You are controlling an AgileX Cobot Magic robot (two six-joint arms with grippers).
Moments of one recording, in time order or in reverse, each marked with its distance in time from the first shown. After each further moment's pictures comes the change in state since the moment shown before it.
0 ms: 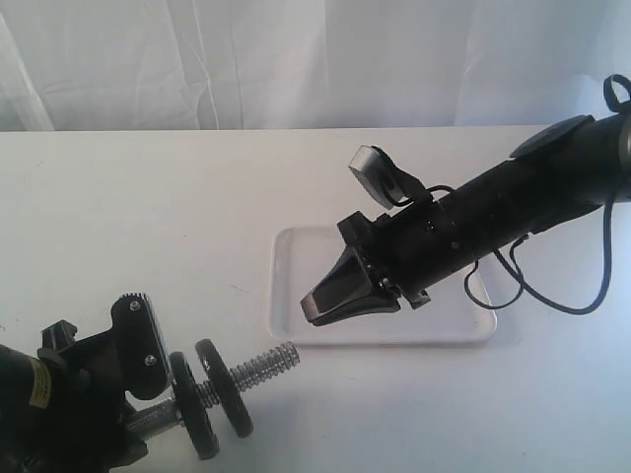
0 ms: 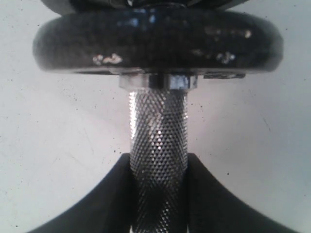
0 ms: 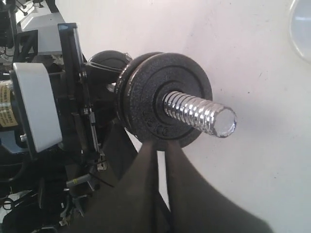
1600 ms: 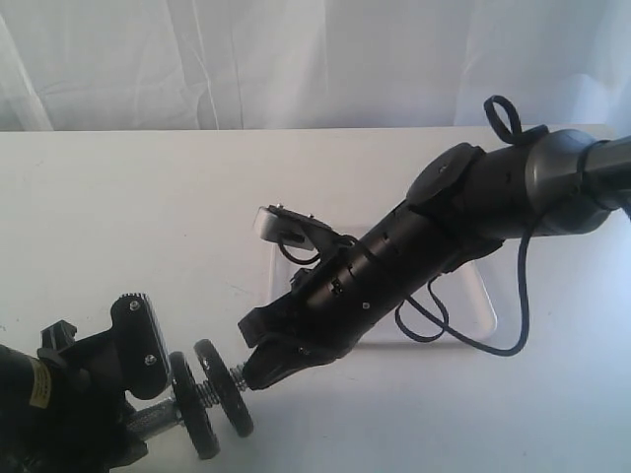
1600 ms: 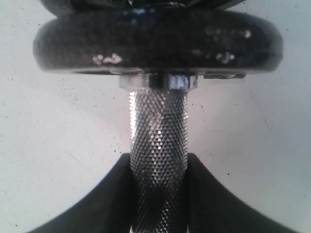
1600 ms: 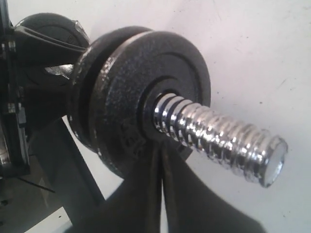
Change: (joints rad) left arm 0.000 0.000 0.000 0.000 0.000 -0.006; right arm 0.283 0.000 0.000 -0.110 -0.301 0.053
